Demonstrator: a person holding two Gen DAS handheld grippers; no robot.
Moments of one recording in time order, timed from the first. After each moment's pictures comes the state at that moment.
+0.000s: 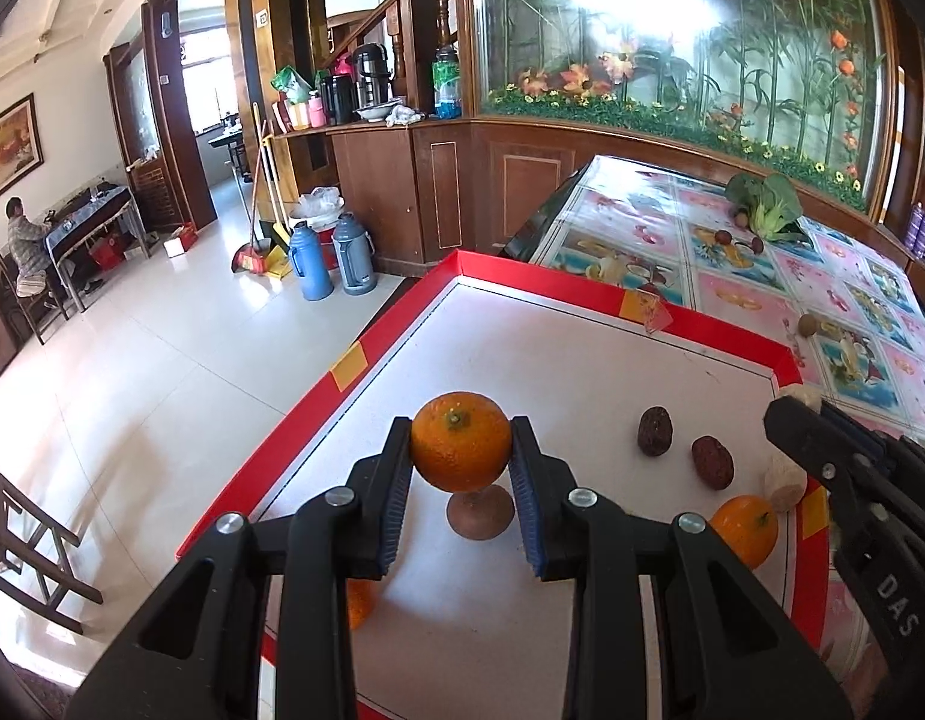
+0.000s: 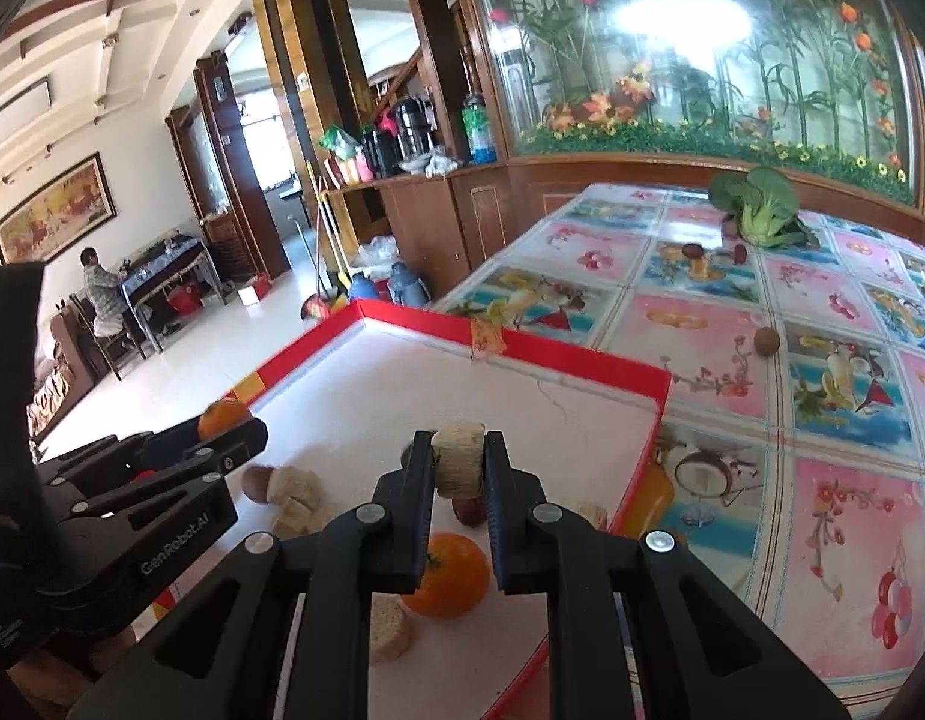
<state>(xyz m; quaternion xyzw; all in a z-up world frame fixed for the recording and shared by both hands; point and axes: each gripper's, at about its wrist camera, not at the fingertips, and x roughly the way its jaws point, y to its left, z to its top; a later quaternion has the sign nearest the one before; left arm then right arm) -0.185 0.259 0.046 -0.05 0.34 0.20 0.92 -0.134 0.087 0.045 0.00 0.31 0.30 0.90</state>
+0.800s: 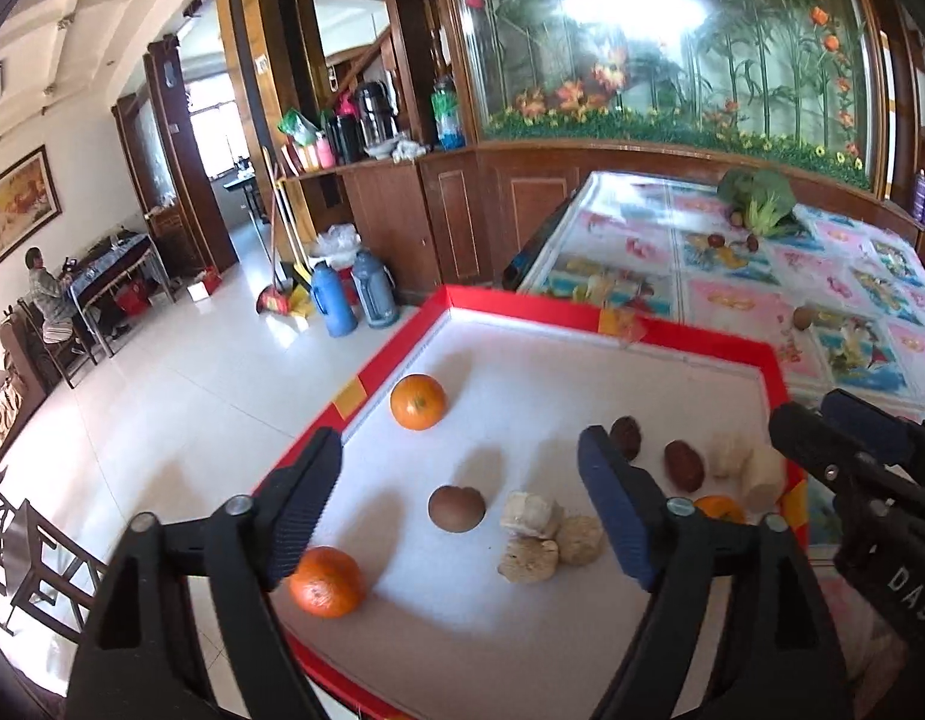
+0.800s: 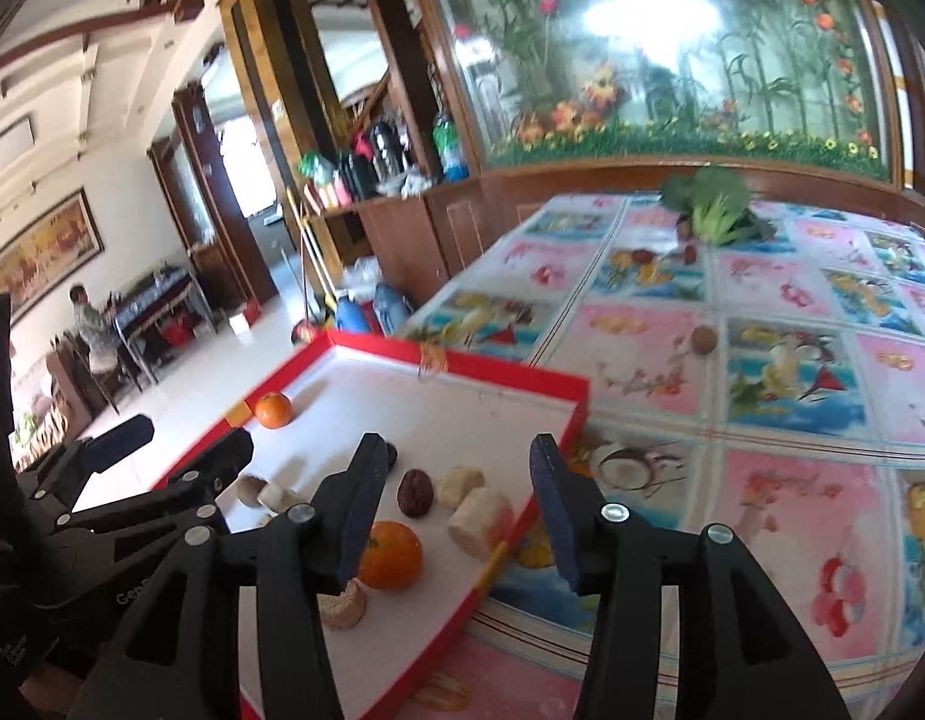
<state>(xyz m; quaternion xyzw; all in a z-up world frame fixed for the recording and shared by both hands) -0.198 0.225 0.068 0.00 0.31 0.22 0.92 -0.146 0.028 0.074 0.05 0.29 0.29 0.91</state>
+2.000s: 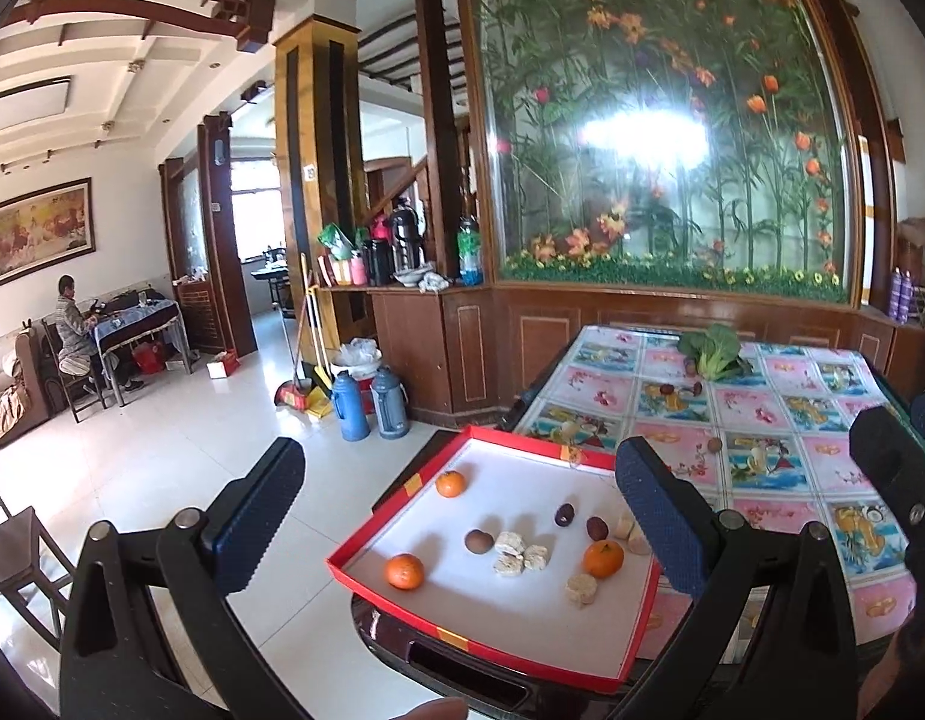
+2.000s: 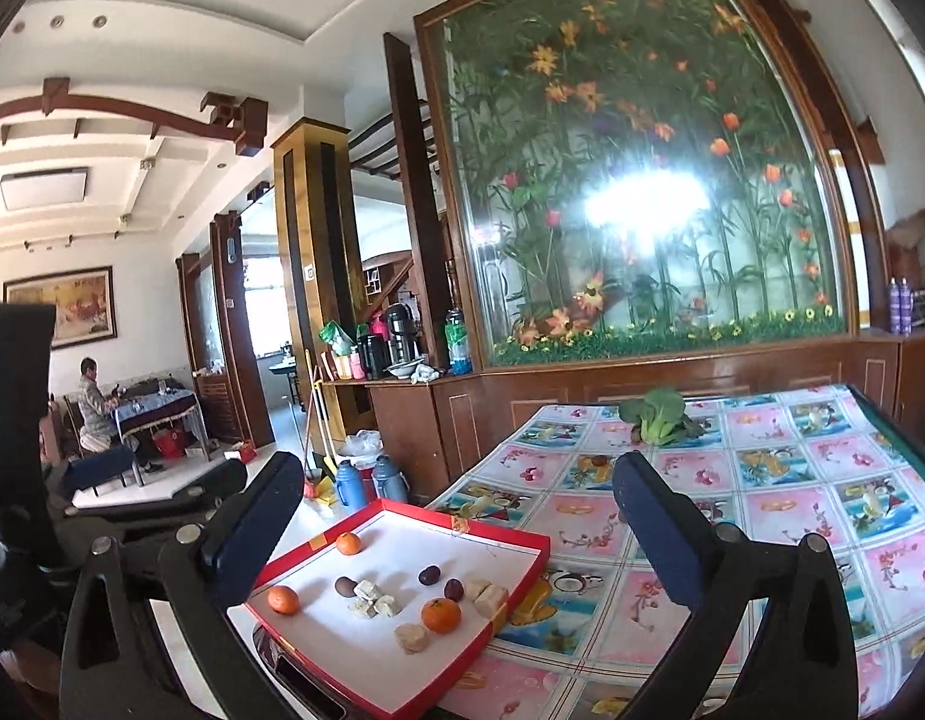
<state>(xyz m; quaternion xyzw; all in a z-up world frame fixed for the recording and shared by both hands) -0.323 0.174 0.170 0.00 0.15 0.24 0.96 -0.268 -0.018 0.154 0.05 0.06 0.28 0.96</state>
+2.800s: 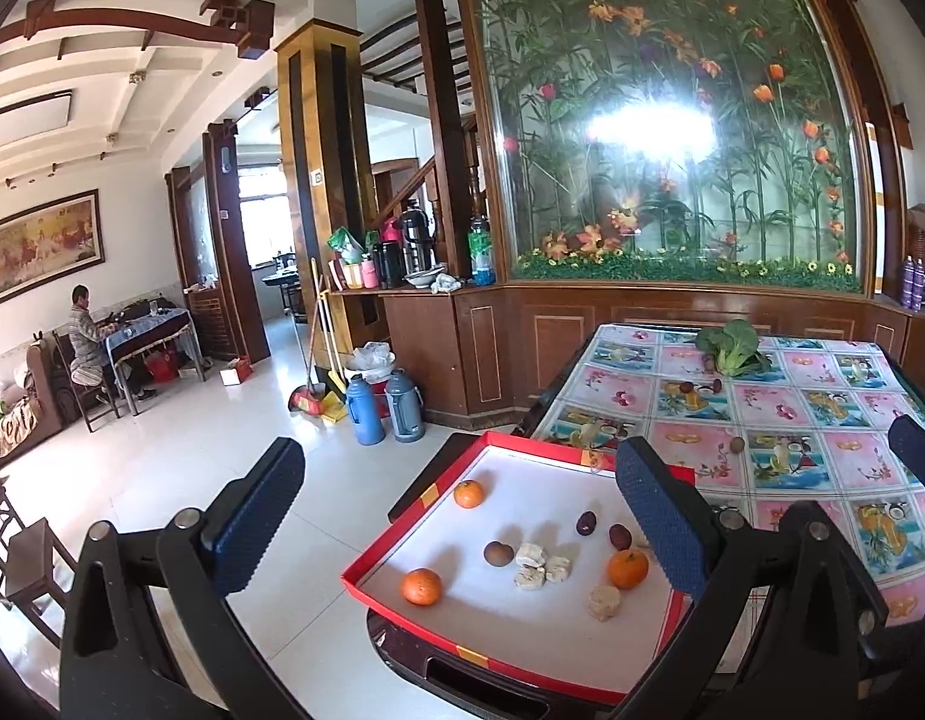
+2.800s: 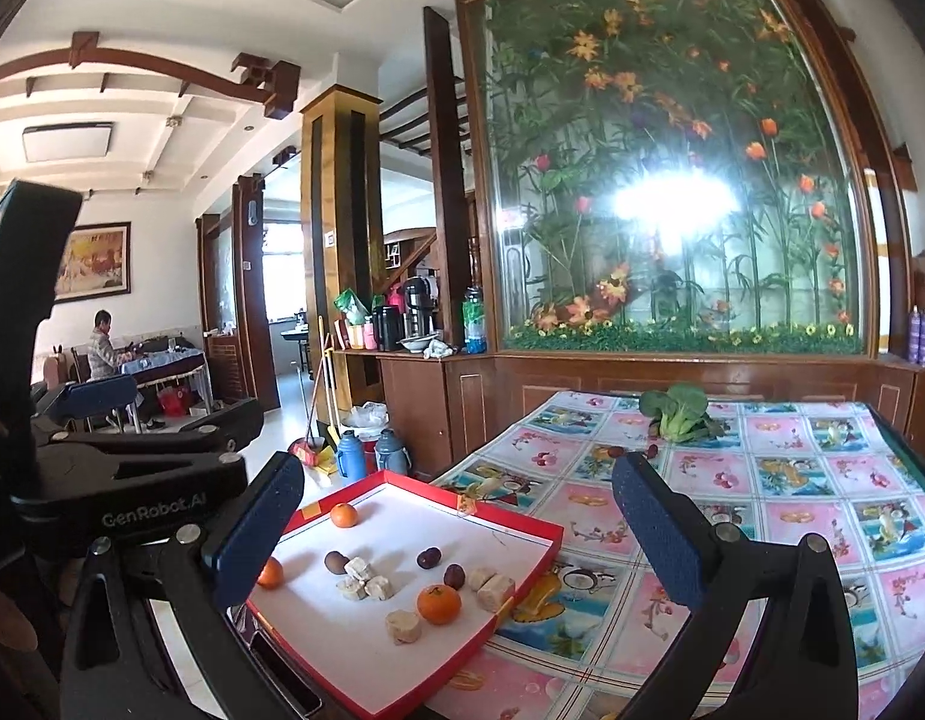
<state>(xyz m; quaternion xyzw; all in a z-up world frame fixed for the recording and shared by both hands) -0.306 0.176 0.163 0.01 0.16 0.25 0.95 -0.247 -0.003 0.132 0.02 0.07 0.29 0.95</state>
